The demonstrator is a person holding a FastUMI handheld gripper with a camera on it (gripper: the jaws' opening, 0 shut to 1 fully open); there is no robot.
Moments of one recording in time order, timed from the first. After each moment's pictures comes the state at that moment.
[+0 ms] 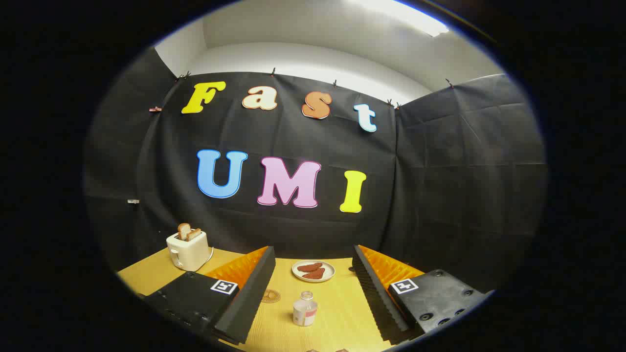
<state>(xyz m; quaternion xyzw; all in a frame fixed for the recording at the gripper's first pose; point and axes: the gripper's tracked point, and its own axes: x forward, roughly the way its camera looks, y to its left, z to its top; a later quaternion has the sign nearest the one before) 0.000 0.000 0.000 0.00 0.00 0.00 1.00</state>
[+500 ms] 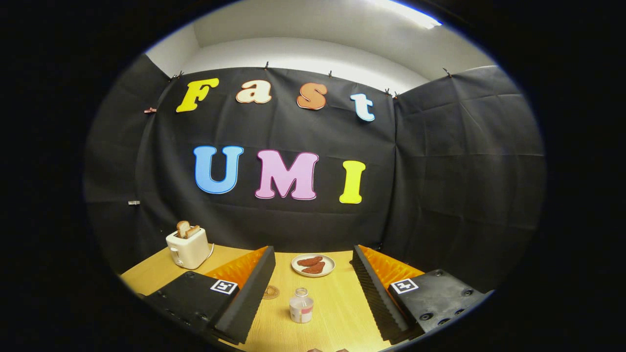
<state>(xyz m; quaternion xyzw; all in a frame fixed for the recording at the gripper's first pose) 0.018 -0.025 -0.012 0.01 0.03 0.01 1.00</state>
